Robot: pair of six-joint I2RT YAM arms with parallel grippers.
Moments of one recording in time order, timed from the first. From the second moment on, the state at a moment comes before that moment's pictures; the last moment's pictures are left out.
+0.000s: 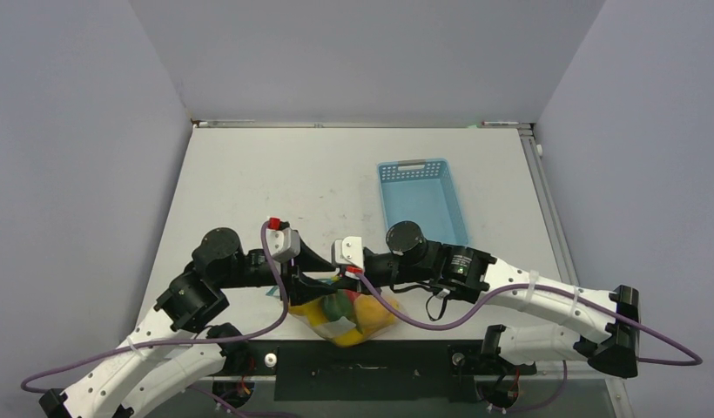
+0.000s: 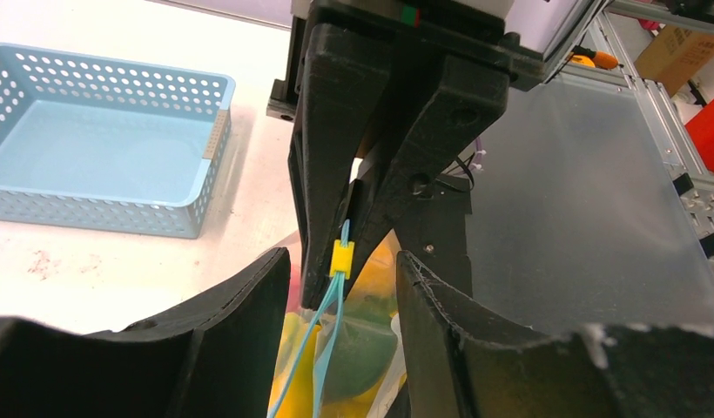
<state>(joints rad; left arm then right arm) -0.76 0.62 0.76 -0.27 0.70 -0.11 1.16 1.14 1.03 -0.29 -0.39 -0.30</state>
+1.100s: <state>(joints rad) -0.75 0.65 0.76 -0.24 0.73 -0.11 1.16 1.15 1.03 -0.29 -0.38 -0.29</state>
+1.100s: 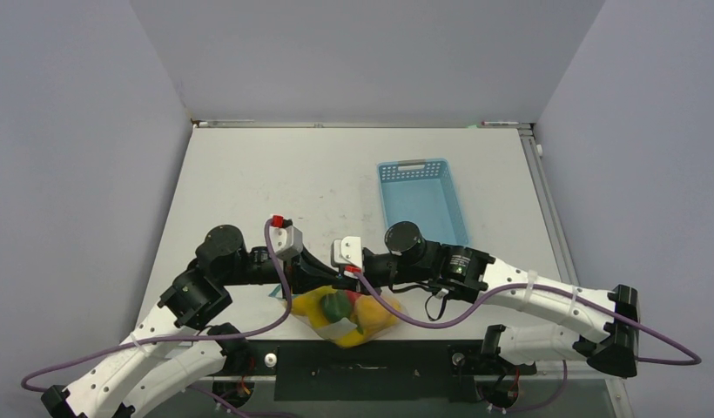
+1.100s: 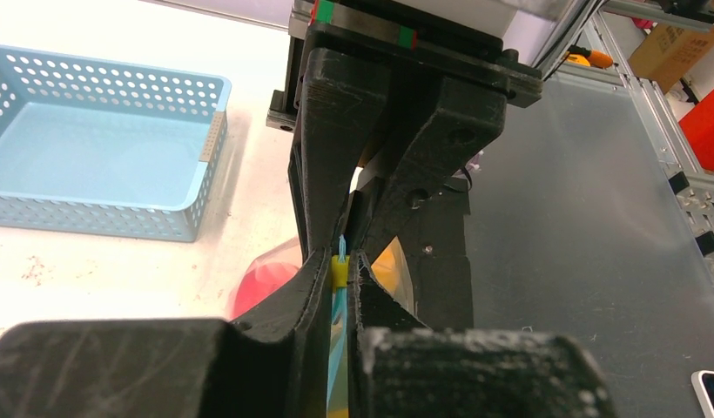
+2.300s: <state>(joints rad) -0.75 0.65 0.76 -0.17 0.73 -0.11 1.17 0.94 0.92 -0.18 -0.26 -0.20</state>
